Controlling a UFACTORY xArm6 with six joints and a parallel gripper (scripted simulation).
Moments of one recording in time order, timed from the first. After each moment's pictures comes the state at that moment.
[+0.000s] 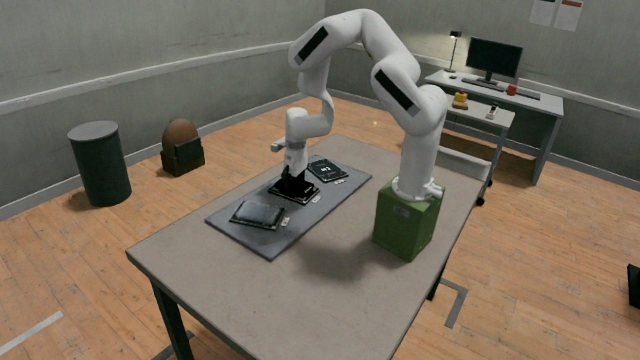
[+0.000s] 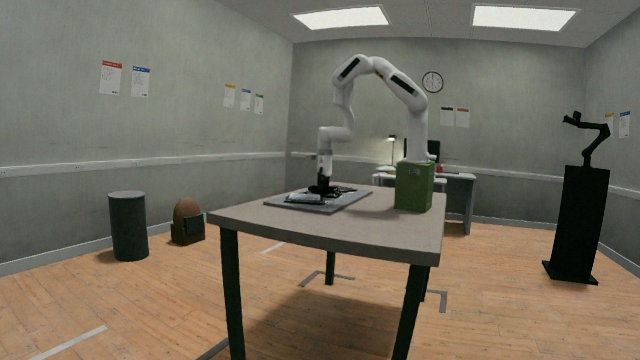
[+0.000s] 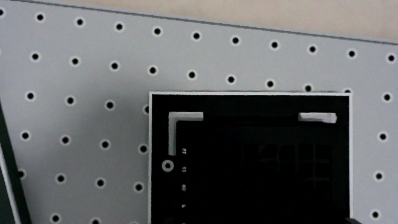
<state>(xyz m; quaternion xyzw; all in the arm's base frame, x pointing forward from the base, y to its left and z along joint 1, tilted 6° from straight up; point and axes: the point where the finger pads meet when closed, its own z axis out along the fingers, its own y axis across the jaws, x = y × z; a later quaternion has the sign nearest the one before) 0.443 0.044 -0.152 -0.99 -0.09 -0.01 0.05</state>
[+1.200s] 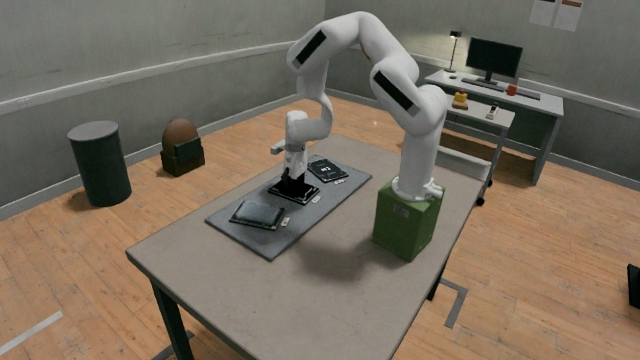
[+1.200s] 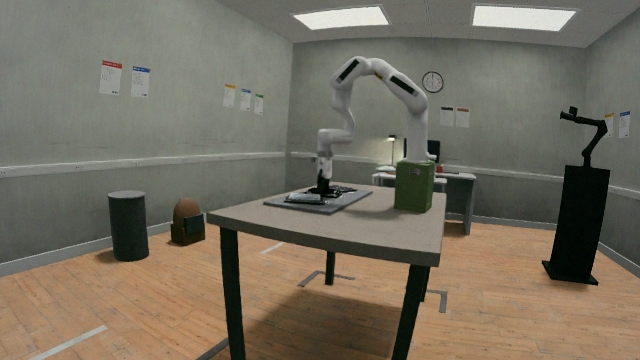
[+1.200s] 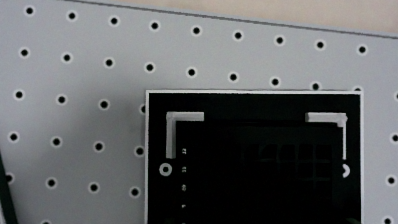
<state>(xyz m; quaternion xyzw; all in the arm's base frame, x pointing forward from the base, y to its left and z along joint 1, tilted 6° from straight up) 0.443 0.045 -0.163 -0.99 -0.09 -0.01 0.05</state>
